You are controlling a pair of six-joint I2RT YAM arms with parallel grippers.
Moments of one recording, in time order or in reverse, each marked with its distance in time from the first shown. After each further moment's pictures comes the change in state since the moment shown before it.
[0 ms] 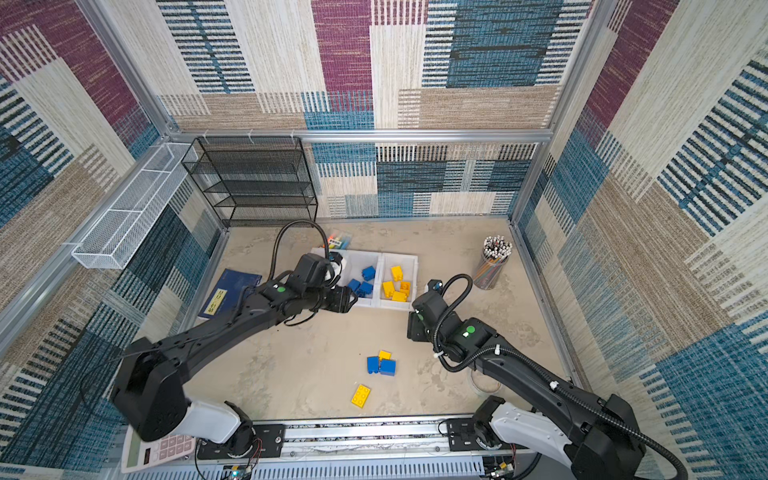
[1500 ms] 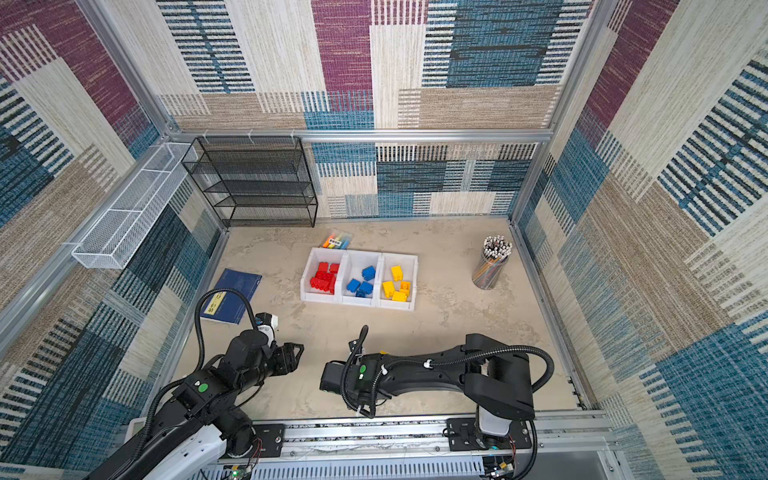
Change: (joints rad) left arm 0.024 -0.835 -0.598 -0.182 -0.176 -0.274; right arm 0.608 0.642 0.276 -0.118 0.010 0.343
